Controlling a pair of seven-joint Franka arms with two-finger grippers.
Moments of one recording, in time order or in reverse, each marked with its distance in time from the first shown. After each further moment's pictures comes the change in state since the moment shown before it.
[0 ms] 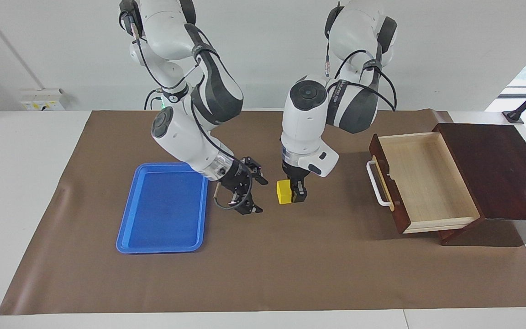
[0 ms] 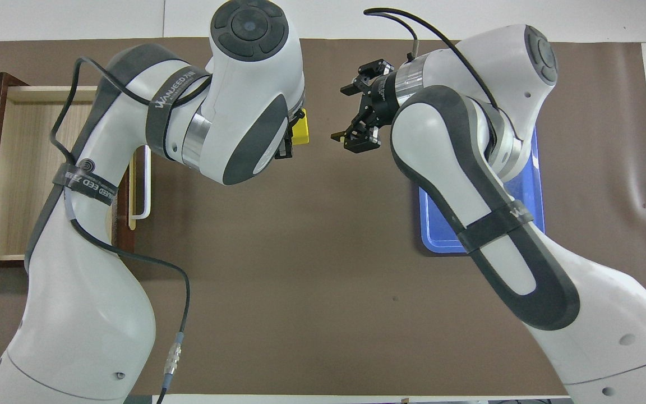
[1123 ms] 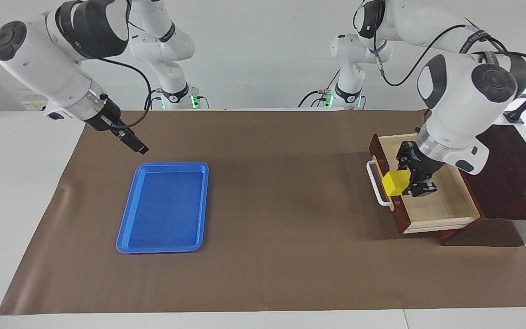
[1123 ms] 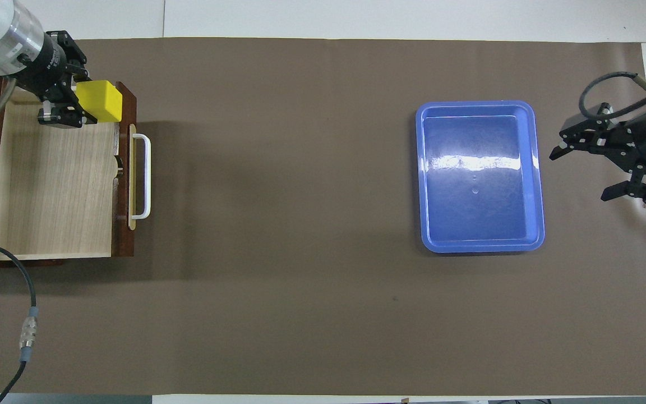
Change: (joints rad) left arm 0.446 -0.126 0.013 -0.038 -0.034 -0.180 0.537; right arm -0.340 -0.394 -0.008 -0.062 -0.542 -0.683 -1.234
